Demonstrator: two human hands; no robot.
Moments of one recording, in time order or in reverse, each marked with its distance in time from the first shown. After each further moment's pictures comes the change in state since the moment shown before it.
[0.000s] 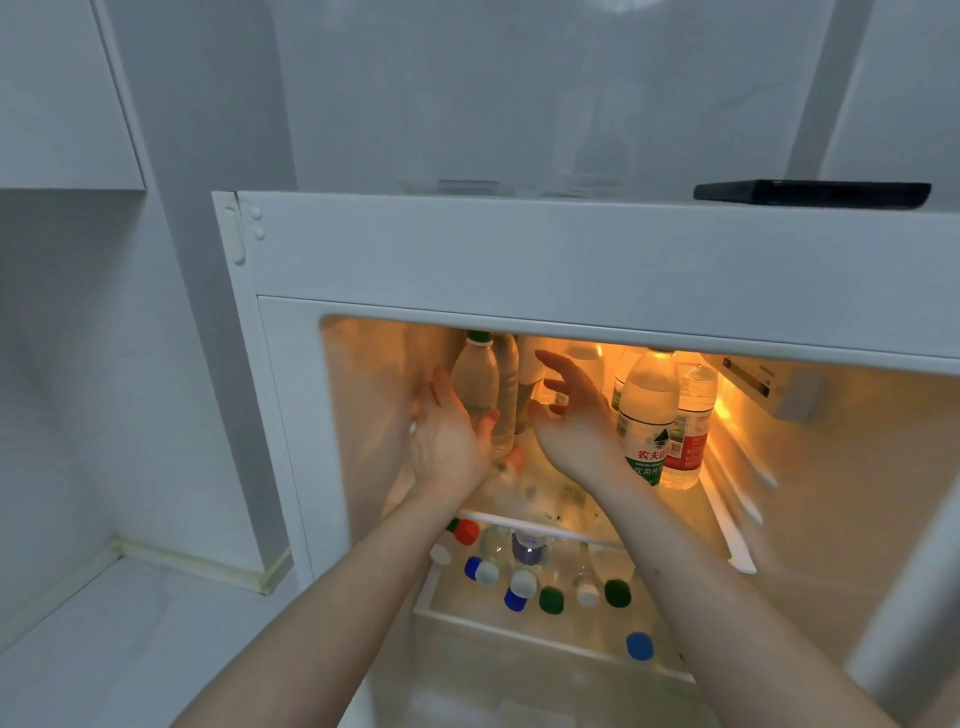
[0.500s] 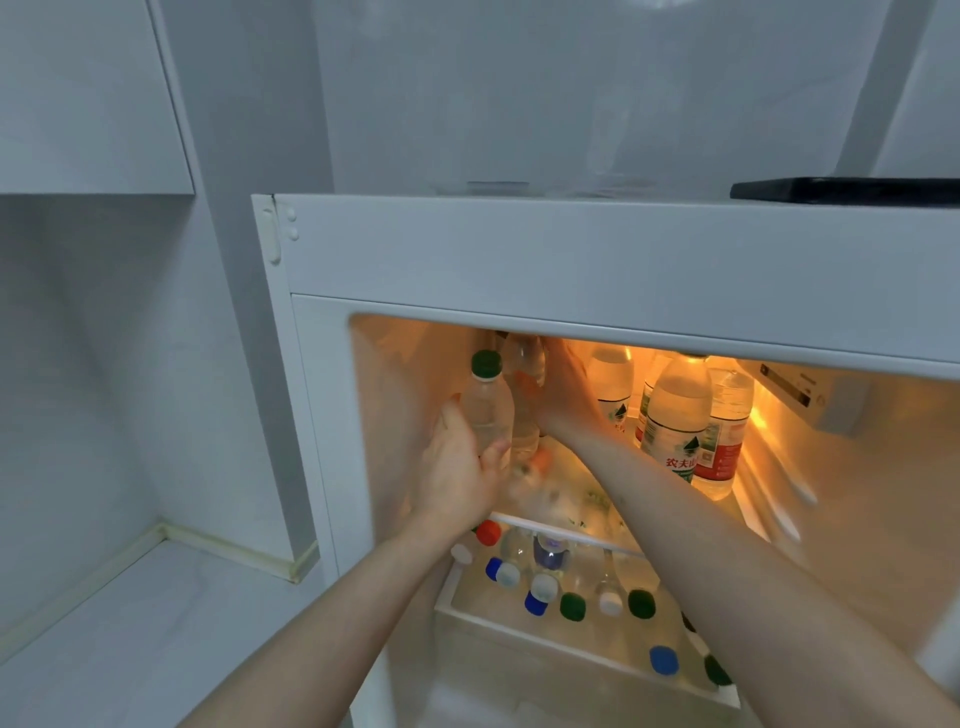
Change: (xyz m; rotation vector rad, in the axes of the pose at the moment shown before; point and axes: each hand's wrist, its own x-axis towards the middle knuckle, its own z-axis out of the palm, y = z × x) left_hand -0.032 -0.015 -0.028 -0.132 -0.066 0.024; right_hand 0.048 -0.023 0.034 -0.077 -0.071 -0.129
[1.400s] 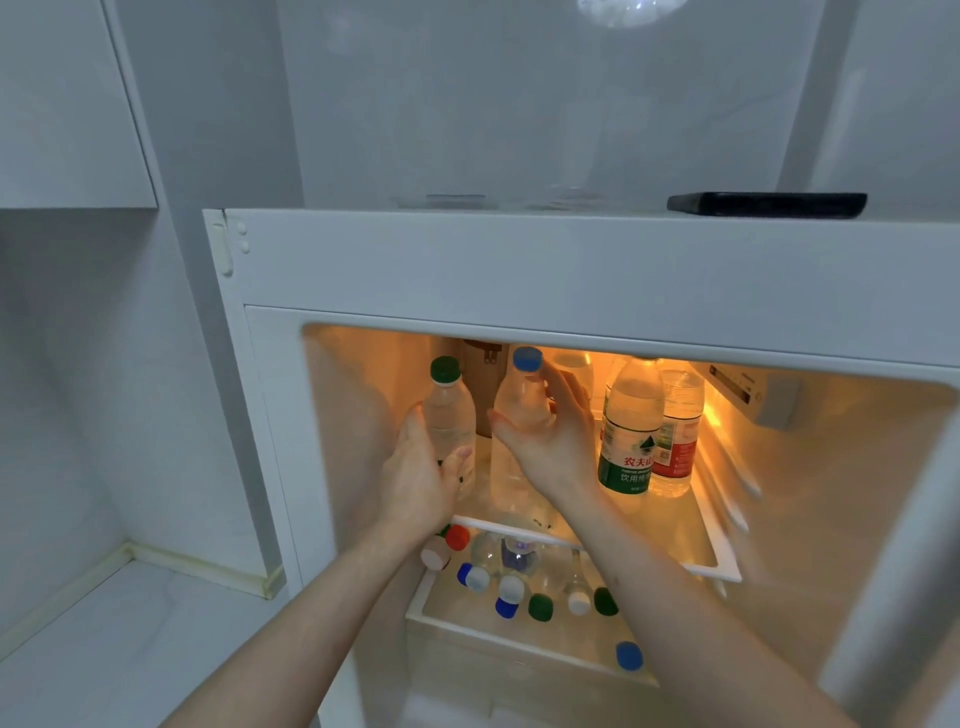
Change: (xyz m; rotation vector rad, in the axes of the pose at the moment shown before) left_hand -0.004 -0.002 0.000 0.012 0.017 0.017; right_hand -0.060 0.030 -0.011 0.122 0.257 0.000
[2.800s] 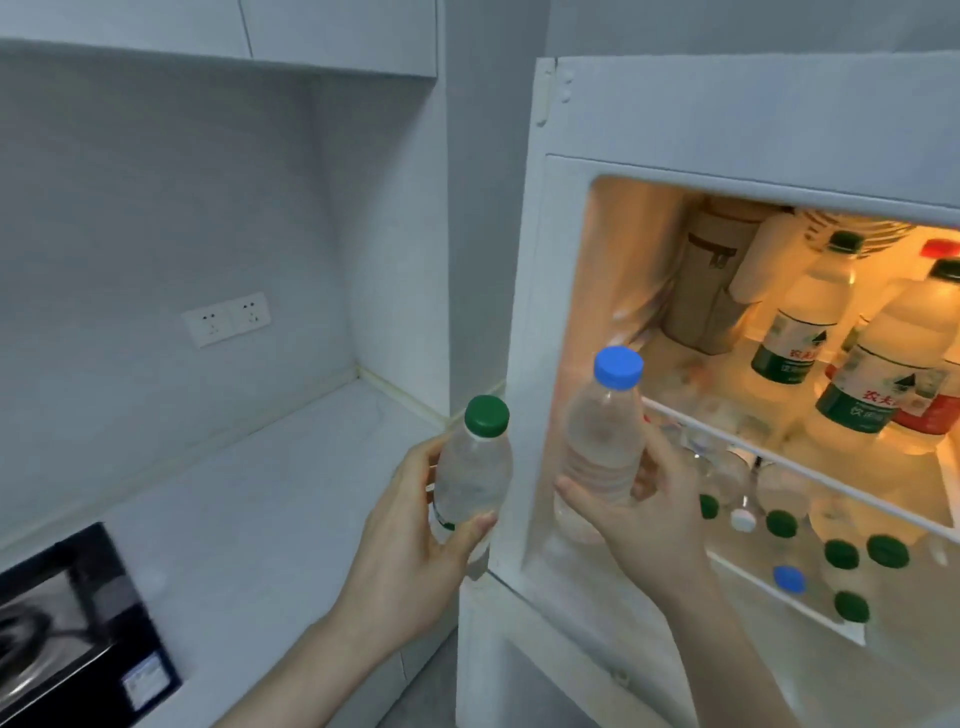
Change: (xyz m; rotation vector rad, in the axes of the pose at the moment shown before) left_hand -0.257 -0.047 -0.169 -0.131 0.085 -0.207; right_hand -0.202 -0.097 -0.007 0.447 -0.447 0.097
